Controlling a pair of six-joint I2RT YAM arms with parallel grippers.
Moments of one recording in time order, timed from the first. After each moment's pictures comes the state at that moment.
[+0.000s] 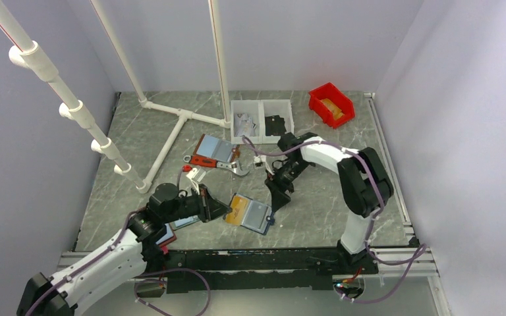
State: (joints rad) left arm -0.67 0.61 0.26 0.10 0.47 -0.68; right arm 0.52 1.86 1.18 -1.01 -0.86 -0.80
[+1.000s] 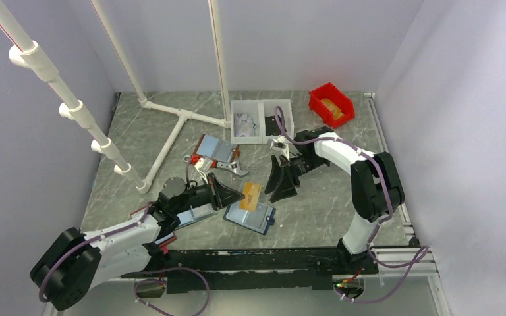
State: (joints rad) left arm -0.68 1.01 0.24 0.73 0.51 -0.78; right arm 0.39 1.75 1.18 -1.26 -1.39 -1.10
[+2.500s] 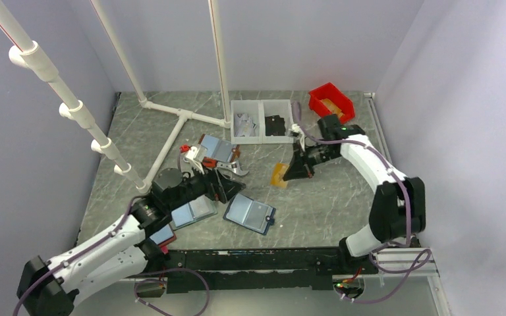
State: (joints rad) left arm -0.75 0.80 0.45 0.23 0.20 -0.66; right arm 0.25 1.55 1.16 -1.01 -1.14 -0.82
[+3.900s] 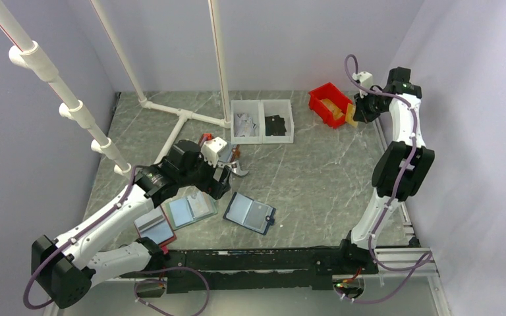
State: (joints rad) left arm -0.67 1.04 0.90 -0.53 0.13 -0.06; right arm -0.29 1.96 1.88 -1.00 -0.57 -0.81
